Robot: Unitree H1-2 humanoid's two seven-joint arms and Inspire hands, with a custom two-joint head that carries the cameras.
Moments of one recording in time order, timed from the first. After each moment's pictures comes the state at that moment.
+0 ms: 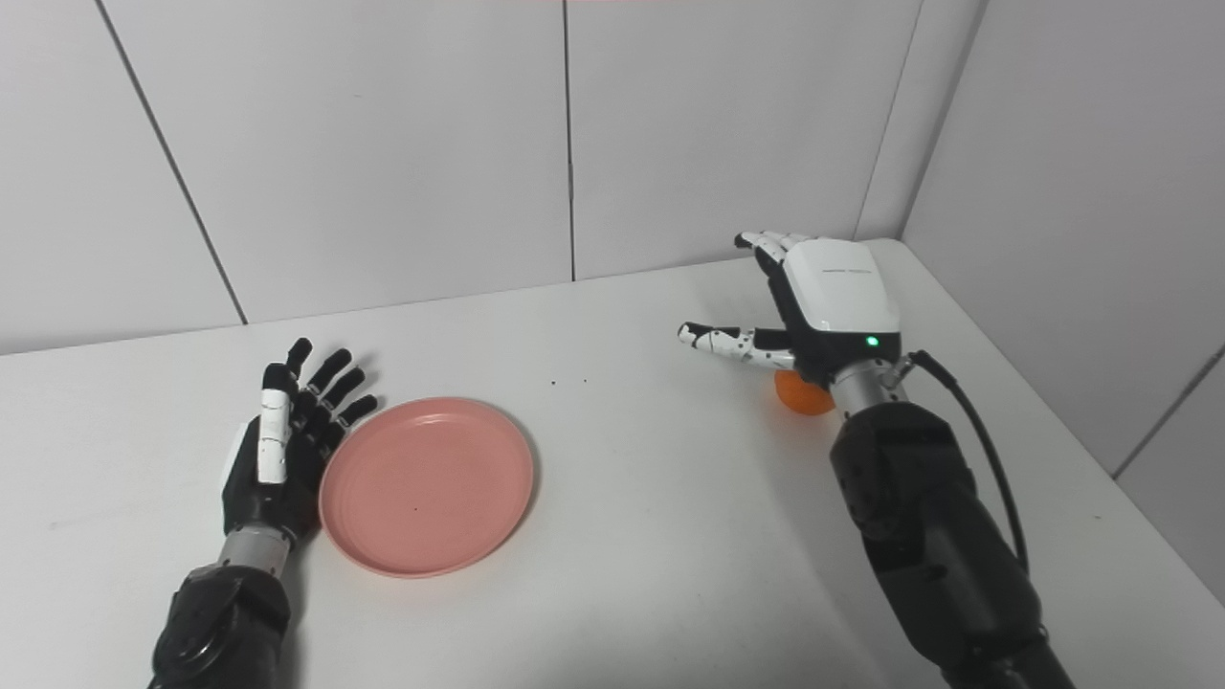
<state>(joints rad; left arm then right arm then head) -0.41 -0.05 0.07 0.37 -0.24 0.04 -0.15 -0.30 -0.47 0.03 -0.19 -1.00 0.29 0.17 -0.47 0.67</state>
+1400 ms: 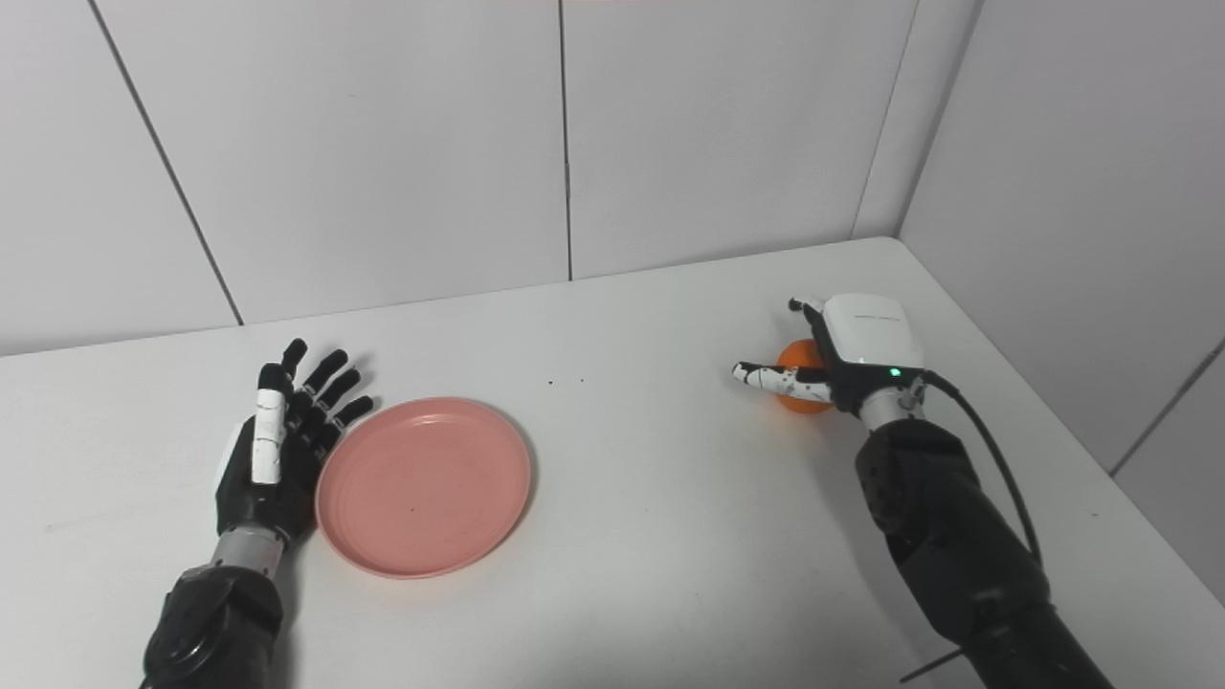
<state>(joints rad) -0.41 -0.05 0.08 0.35 -0.24 0.06 -0.16 -0.33 -0.54 0.10 0.17 -0.91 0.28 0.02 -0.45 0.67</state>
